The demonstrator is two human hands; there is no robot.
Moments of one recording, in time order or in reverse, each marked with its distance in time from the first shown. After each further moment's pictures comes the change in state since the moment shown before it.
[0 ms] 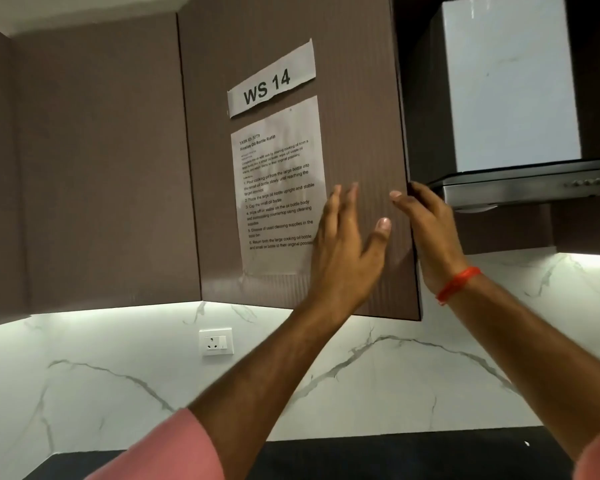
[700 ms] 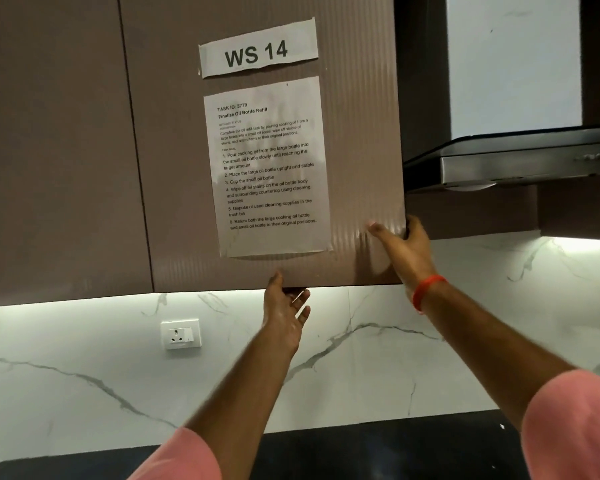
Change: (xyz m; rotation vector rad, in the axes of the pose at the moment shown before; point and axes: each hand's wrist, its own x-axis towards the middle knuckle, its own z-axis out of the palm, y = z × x) left_hand -0.017 -0.153 0.078 -1.162 0.174 -1.190; right_hand 0.033 0.138 -0.020 -0.167 0.119 0.263
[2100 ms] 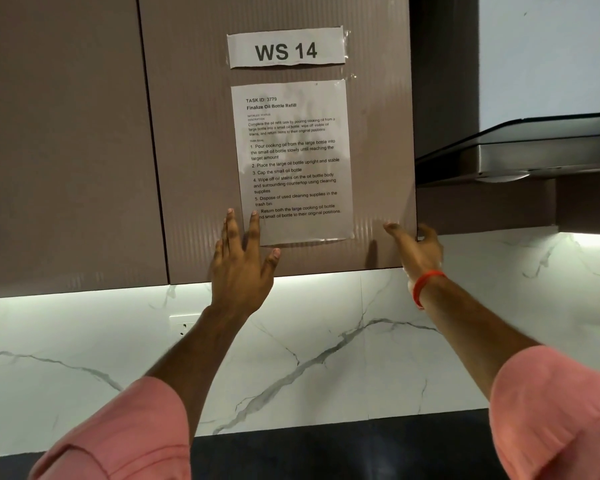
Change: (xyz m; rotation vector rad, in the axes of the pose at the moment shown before) left_hand 0.046 0.086 -0.078 1.732 0.260 1.092; right_hand 0.025 0.047 0.033 -0.016 0.225 0.185
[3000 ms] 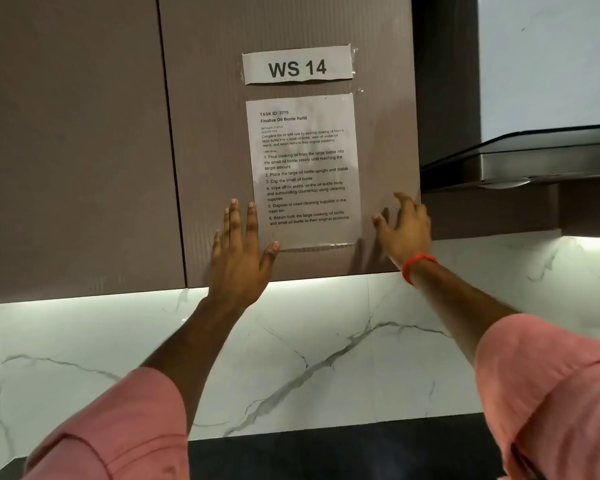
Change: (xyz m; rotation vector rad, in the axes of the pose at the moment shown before) left_hand 0.004 -0.012 -0.043 0.018 -0.016 0.041; right_hand -0.019 -0.043 0.026 -0.506 -0.071 -0.472
